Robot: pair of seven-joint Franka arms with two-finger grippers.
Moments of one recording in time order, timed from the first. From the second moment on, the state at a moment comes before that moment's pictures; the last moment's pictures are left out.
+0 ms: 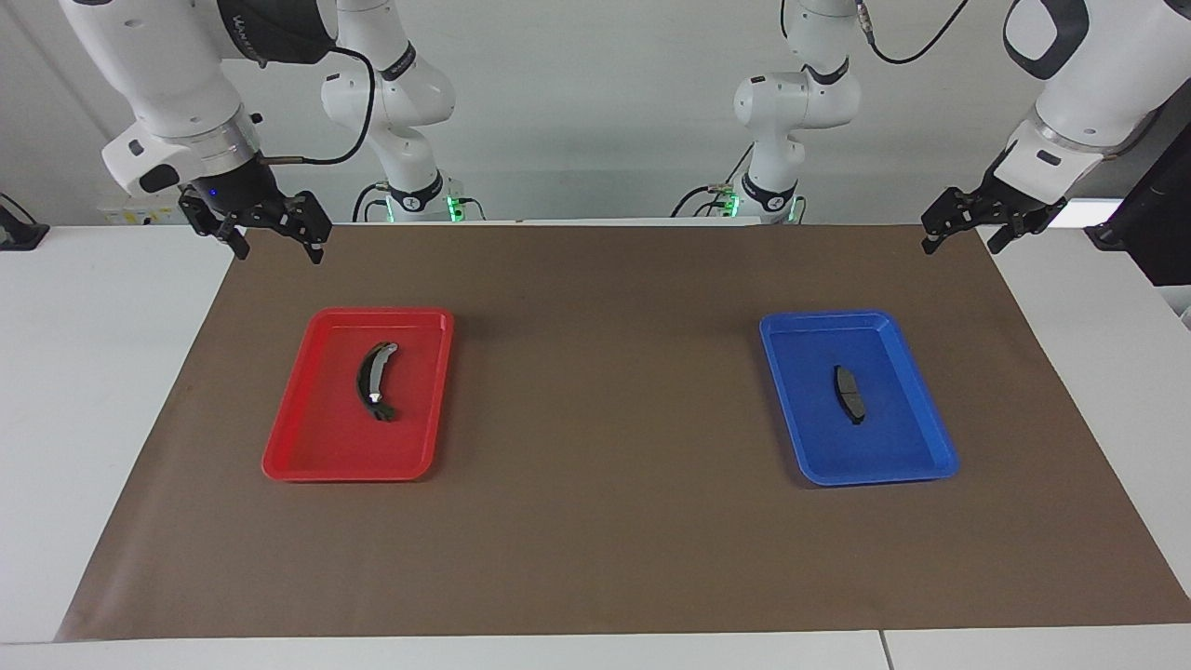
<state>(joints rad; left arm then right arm) -0.05 -0.02 0.08 -1.60 0.00 1.50 0.10 0.06 -0.02 -0.07 -1.59 -0.03 1.53 0.07</state>
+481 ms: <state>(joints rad) -0.05 -0.02 0.08 -1.60 0.00 1.50 0.10 0.06 -0.02 -0.07 -1.59 -0.03 1.53 0.07</state>
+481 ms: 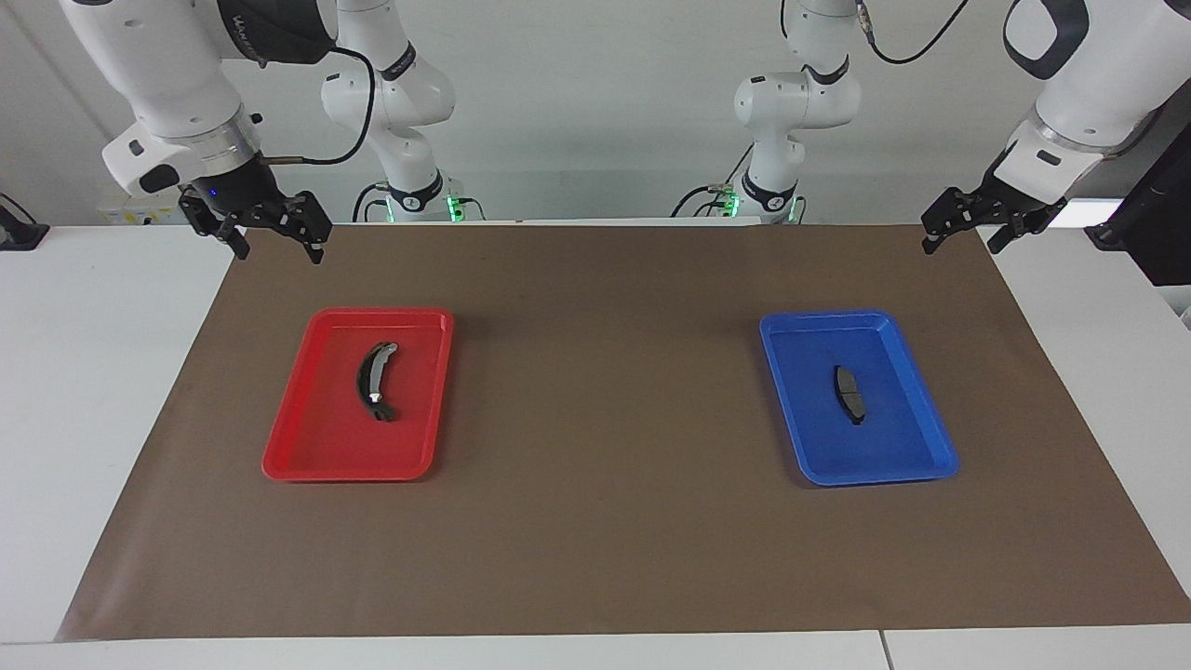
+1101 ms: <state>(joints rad) -0.05 -0.03 0.08 -1.66 0.00 1.59 0.10 0.06 -0.02 -0.07 -1.59 -0.03 1.53 0.07</state>
